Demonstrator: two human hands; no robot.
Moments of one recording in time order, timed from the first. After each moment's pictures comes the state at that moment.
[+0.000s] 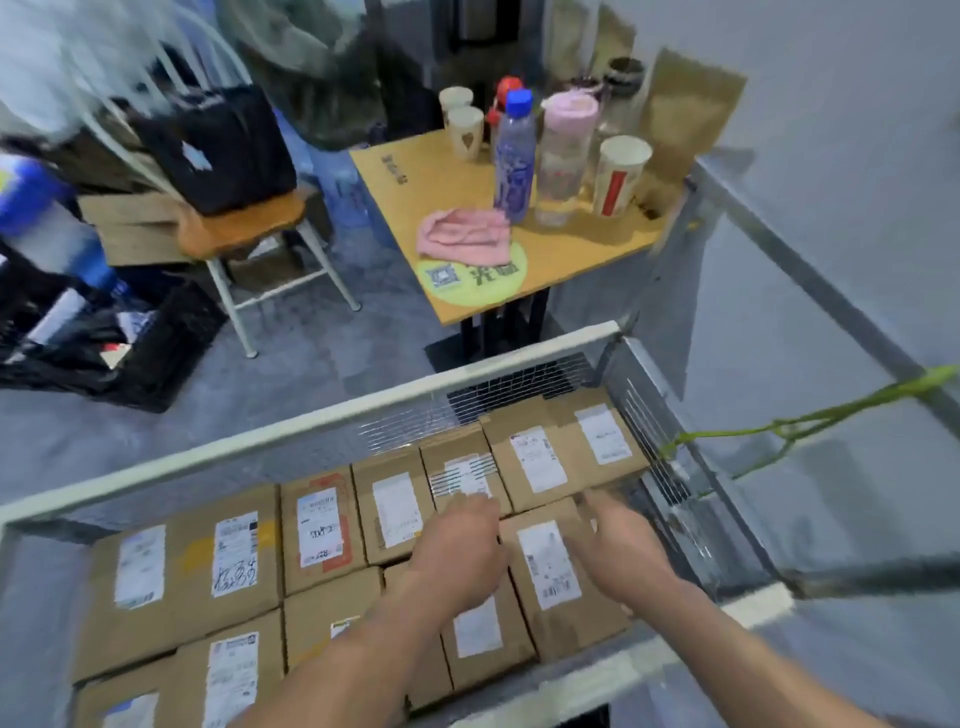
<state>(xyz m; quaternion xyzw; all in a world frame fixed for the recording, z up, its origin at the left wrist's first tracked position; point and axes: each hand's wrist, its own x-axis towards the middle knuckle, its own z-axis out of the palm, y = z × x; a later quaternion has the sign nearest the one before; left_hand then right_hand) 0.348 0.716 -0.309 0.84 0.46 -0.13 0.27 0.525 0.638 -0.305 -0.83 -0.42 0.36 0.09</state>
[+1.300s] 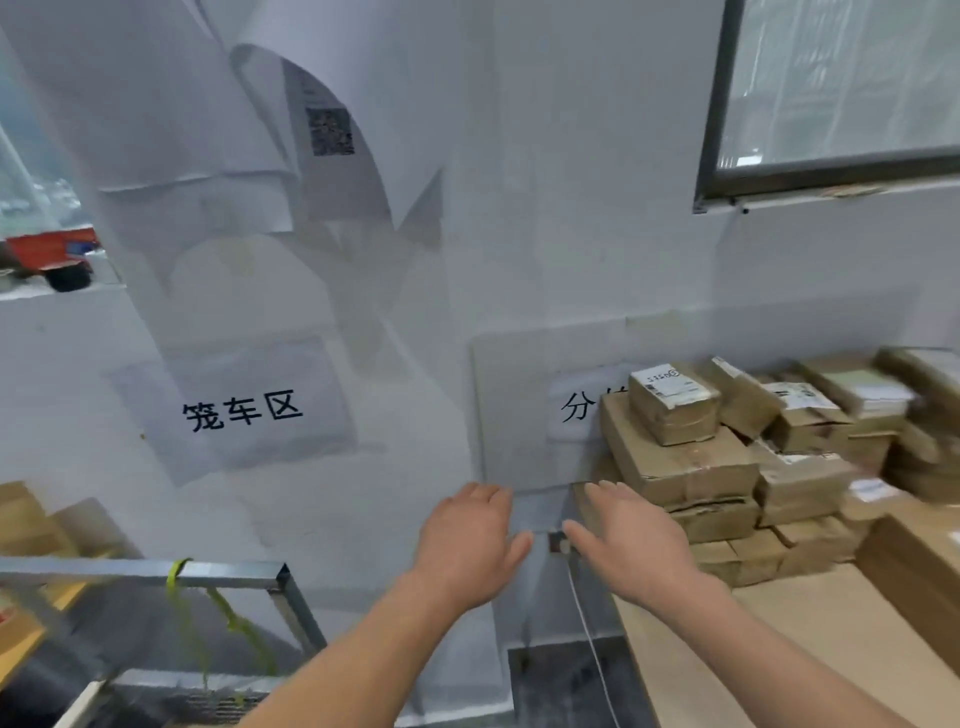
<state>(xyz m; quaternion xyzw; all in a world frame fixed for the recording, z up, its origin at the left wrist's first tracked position) 0.670 0.275 -0.031 0.99 -0.15 0.02 0.04 0.667 0.079 -0.038 -0.99 -0.05 -0.01 0.15</state>
